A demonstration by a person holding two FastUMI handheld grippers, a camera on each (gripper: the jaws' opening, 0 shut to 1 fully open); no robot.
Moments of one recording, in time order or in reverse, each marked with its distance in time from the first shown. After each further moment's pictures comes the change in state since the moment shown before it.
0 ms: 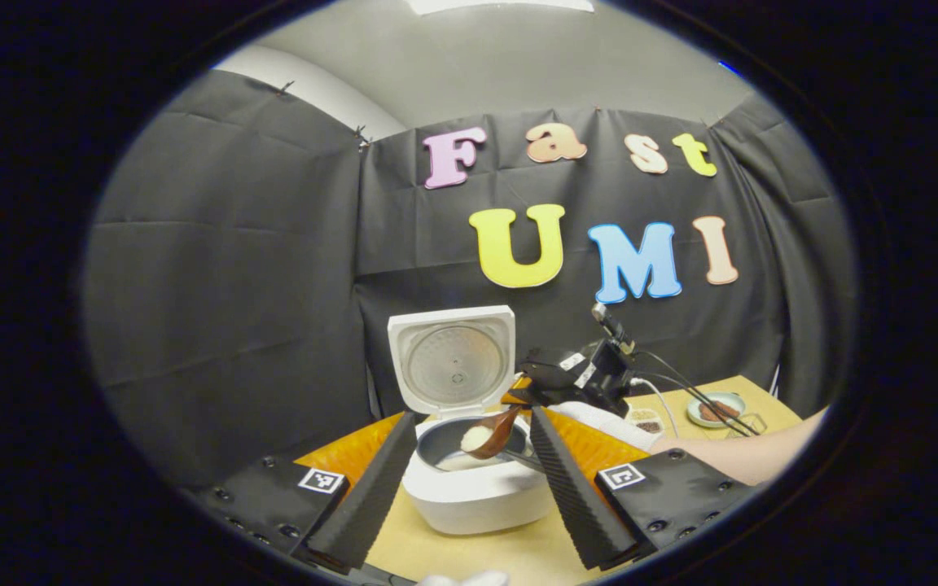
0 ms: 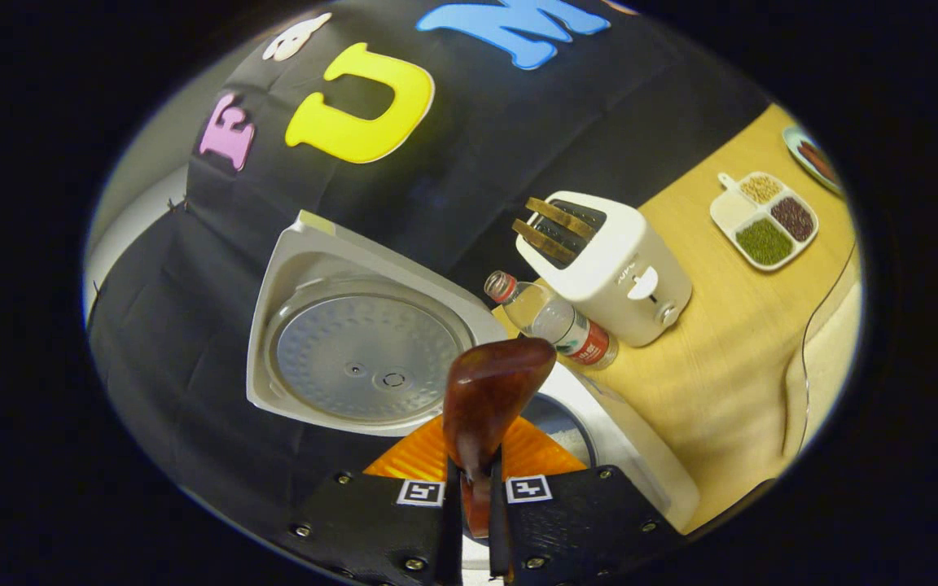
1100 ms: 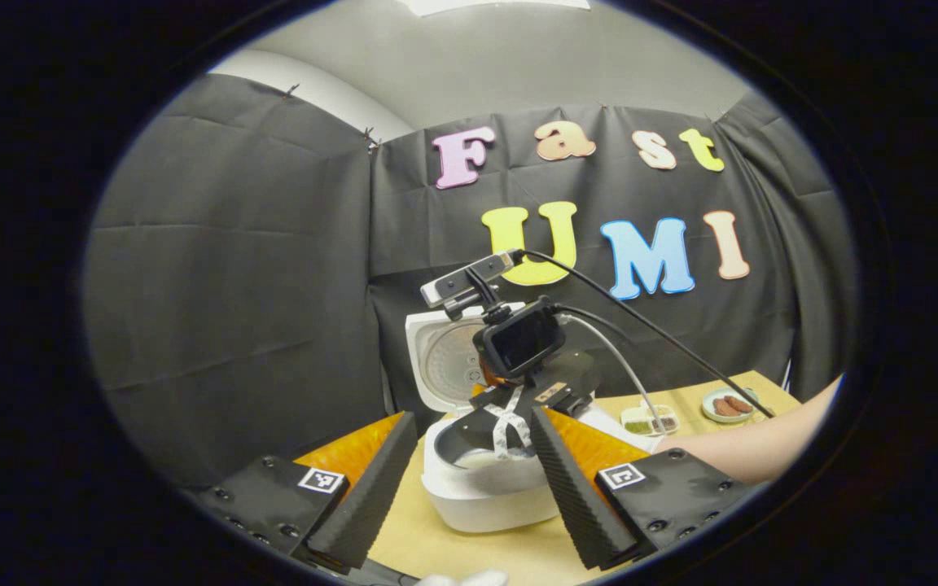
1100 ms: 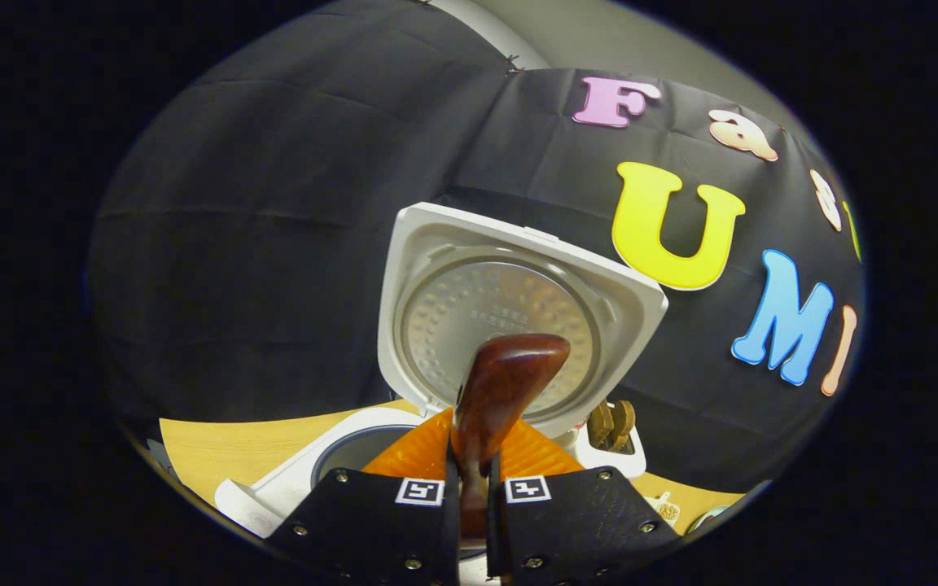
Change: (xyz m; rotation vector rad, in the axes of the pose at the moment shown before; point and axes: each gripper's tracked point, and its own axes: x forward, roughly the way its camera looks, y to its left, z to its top) left arm -0.004 0.017 0.004 0.024 -0.015 0.046; right arm -0.004 0.065 -0.031 -1.189 -0.165 0.005
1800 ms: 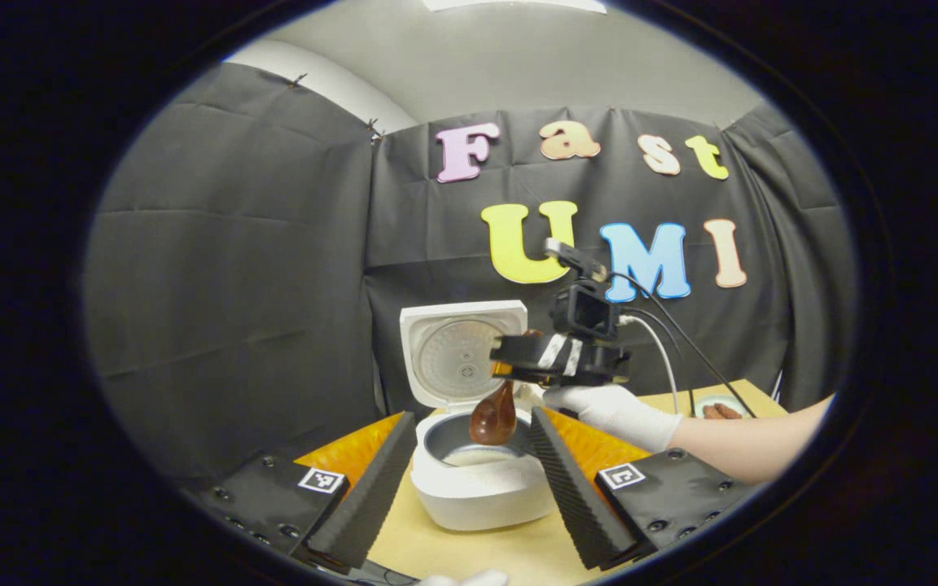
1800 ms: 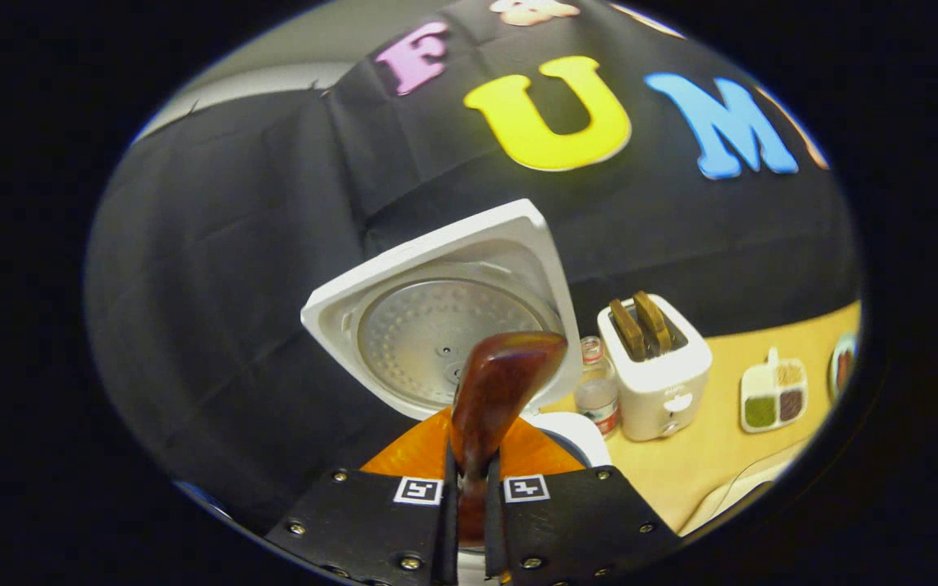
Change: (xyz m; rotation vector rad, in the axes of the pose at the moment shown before) left arm 0.007 -0.007 0.001 -0.053 0.025 -0.030; right arm -0.008 -0.051 0.004 0.894 0.091 0.115
